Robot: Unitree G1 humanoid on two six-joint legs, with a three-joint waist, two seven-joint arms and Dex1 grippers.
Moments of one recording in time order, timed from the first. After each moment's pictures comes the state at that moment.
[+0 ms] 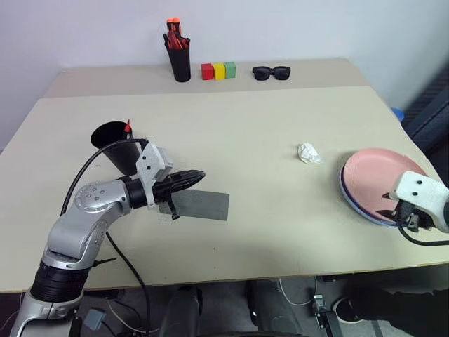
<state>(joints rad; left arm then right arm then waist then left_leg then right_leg) -0.28 0.64 0.01 -0.37 -0.49 0.52 -0.84 0.07 -1.13 -0.37 -0.28 0.03 0.45 1.07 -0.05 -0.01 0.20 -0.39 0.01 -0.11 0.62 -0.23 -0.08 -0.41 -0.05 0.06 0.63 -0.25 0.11</state>
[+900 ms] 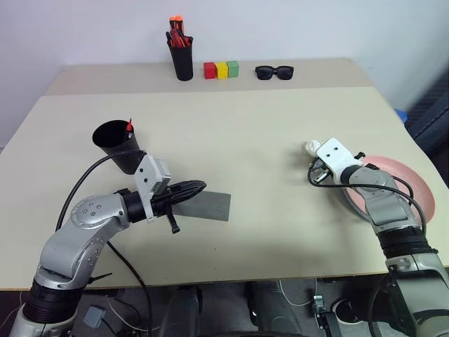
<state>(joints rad) -0.16 0.64 0.03 -0.48 -0.55 0.54 -0.80 -0.46 -0.70 0.06 0.22 -0.17 0.31 0.53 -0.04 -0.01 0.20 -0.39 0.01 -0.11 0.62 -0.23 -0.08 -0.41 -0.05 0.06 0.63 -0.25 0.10</state>
